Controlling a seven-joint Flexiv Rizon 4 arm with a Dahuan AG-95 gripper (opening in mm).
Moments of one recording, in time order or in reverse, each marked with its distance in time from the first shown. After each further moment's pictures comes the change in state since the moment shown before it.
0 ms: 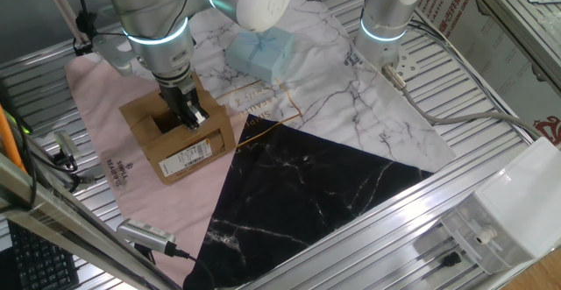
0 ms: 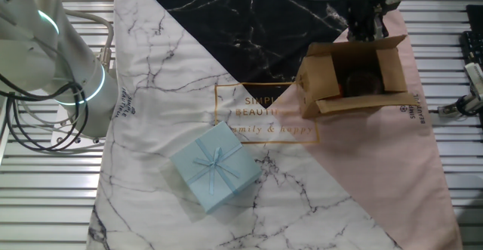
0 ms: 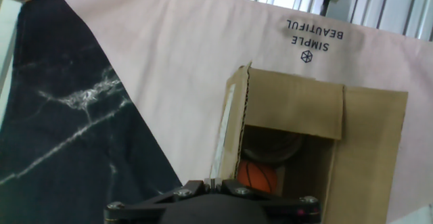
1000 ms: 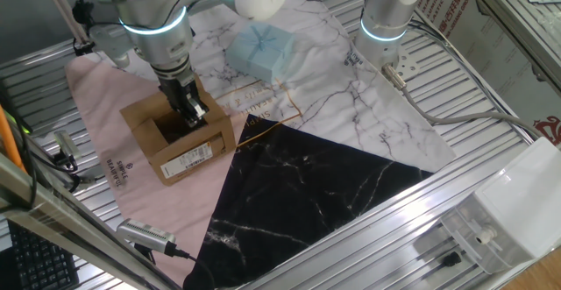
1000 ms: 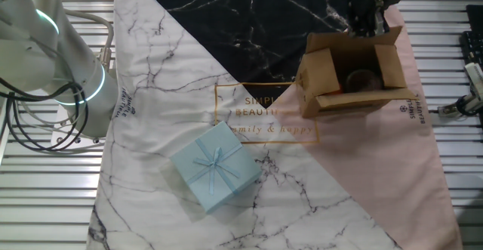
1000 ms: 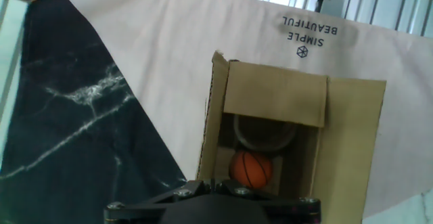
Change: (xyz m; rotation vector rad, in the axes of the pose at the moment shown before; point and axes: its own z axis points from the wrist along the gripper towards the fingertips) arm 0.007 -0.004 -0.015 -0.005 0.013 -0.002
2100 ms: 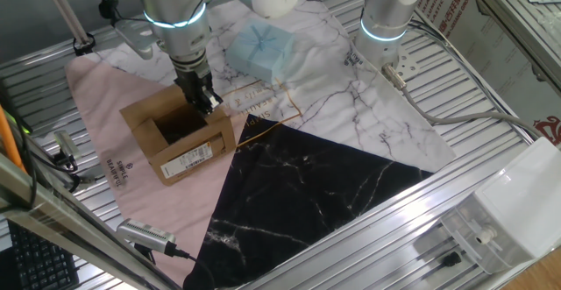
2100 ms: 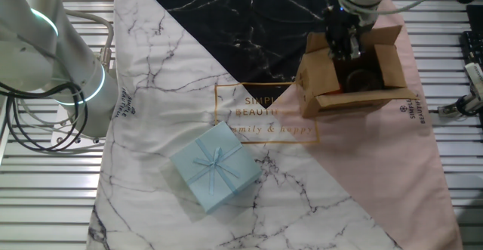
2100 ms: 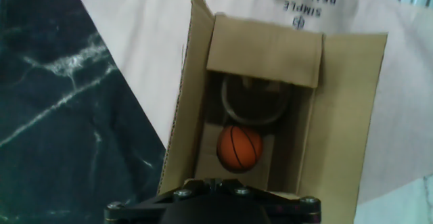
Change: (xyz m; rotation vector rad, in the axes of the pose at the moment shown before) arm 0.039 -0.018 0.034 -0.001 -0.024 -0.016
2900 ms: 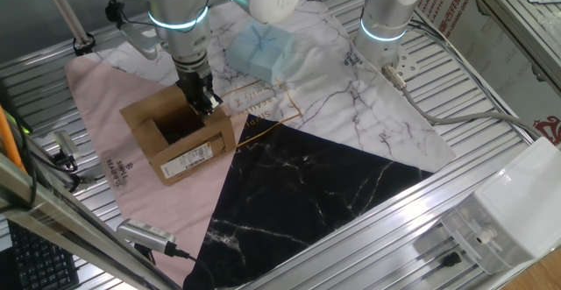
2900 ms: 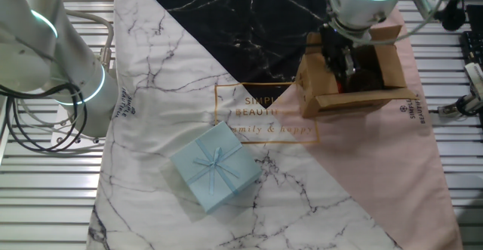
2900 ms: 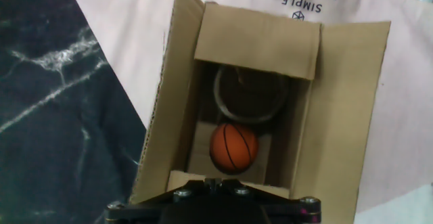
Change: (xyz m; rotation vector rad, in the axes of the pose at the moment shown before) arm 0.003 -0.015 0.032 -0.023 -0.025 -0.022
